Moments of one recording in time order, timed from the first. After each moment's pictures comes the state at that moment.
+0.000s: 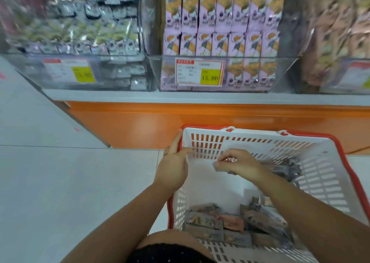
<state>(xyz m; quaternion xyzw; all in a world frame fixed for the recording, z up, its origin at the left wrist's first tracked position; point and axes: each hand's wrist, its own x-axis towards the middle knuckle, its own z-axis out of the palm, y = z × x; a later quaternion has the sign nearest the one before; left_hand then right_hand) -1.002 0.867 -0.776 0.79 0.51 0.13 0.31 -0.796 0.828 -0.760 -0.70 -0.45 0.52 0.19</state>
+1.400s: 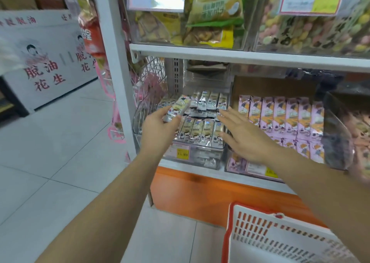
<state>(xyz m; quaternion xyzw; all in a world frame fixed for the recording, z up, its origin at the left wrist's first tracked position) -1.132 0.991 -0.536 0.57 0.60 0.50 0.26 -0.916 0.978 -0.534 -0.56 -0.82 0.02 0.09</state>
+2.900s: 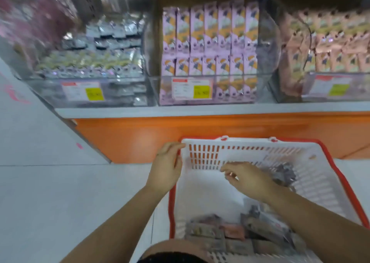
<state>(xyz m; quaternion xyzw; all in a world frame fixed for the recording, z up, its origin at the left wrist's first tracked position) -1.016 0.883 -0.756 0.79 0.49 0.23 0.29 -0.789 0.806 -0.742 -0.67 -0.69 0.28 0.03</state>
